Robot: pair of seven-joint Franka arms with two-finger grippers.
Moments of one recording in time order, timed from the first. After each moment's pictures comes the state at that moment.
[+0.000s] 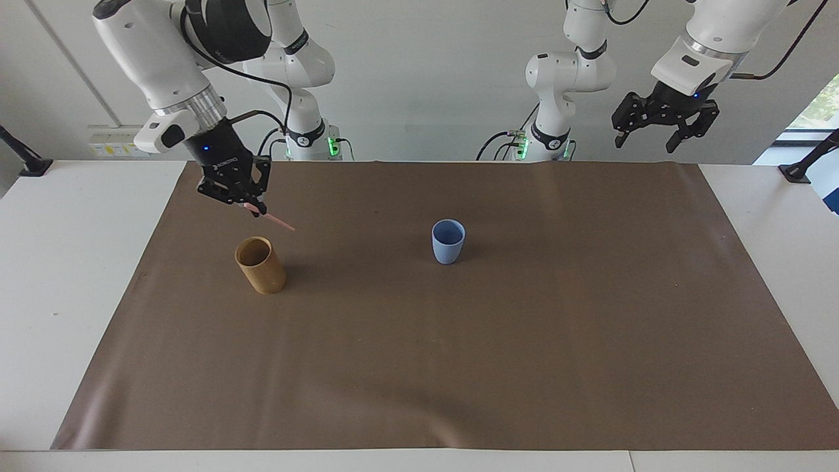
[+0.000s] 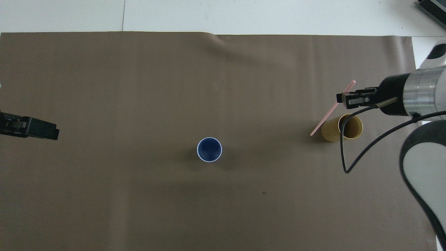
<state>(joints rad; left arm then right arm) -0.08 -0.07 -0.06 -1.51 -0.02 1.40 0.04 0.35 -0.06 -0.03 -1.76 0.16 2.02 0.13</state>
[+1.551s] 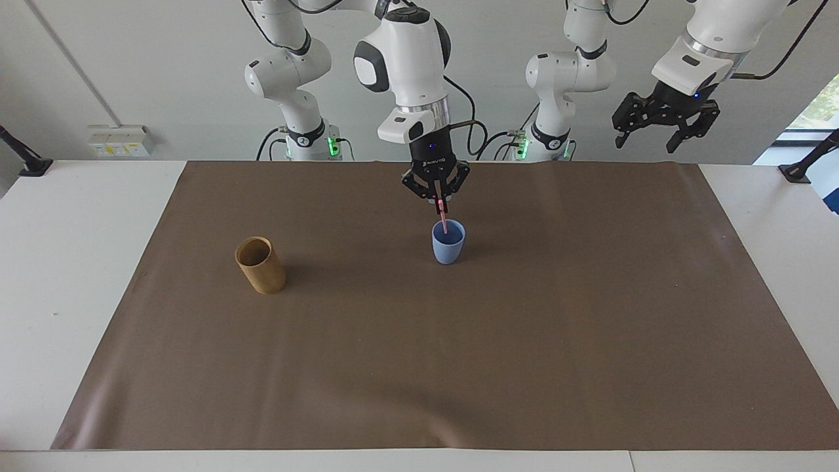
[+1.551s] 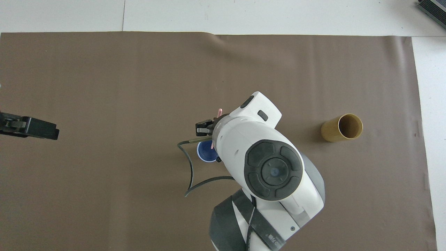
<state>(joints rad) -0.08 -0.07 -0.06 -1.51 -0.02 1.40 0.04 0.66 0.11 -0.03 -1.77 -0.06 2.25 0.61</state>
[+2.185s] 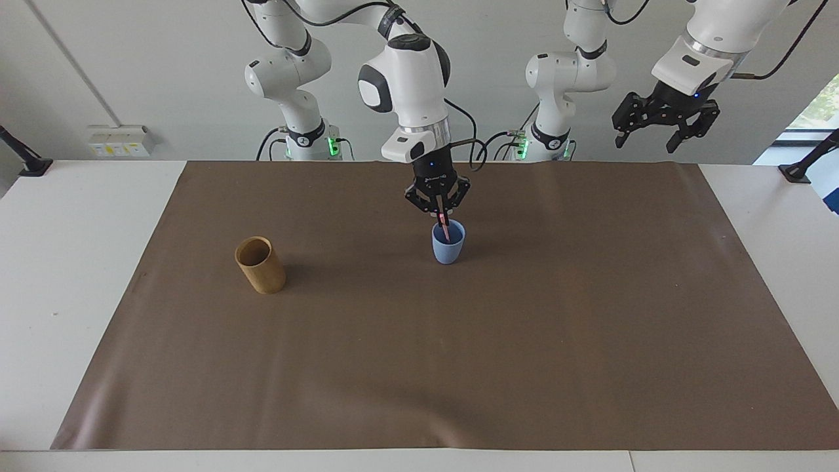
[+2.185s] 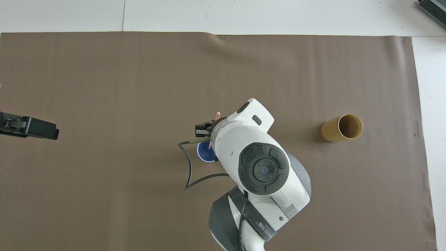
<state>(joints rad) -0.08 -0.07 -0.06 -1.51 -0.02 1.40 0.04 0.67 0.14 -0.03 -1.85 -0.06 2.37 0.64</state>
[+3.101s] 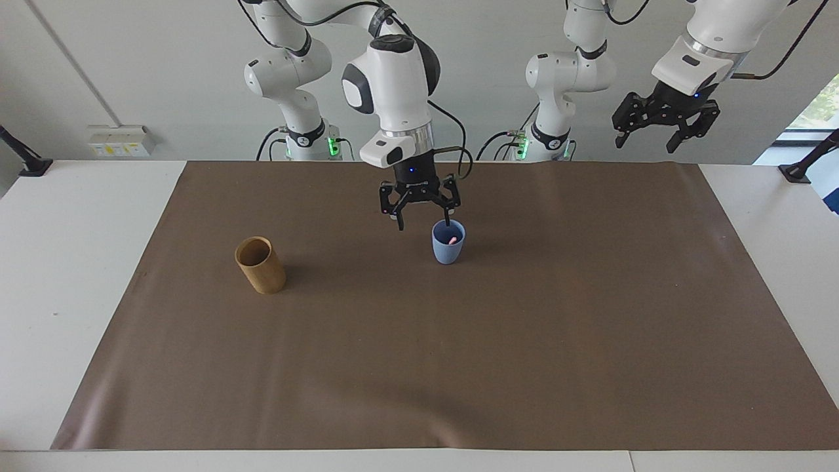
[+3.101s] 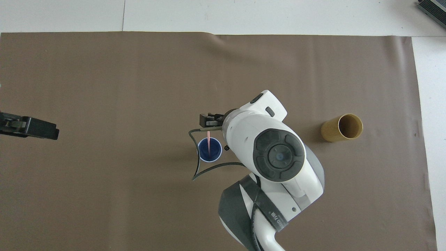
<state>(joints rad) -0.08 -0.07 -0.06 -1.51 -0.02 1.40 0.04 0.56 0.12 -0.05 -1.74 -0.07 2.22 0.66</state>
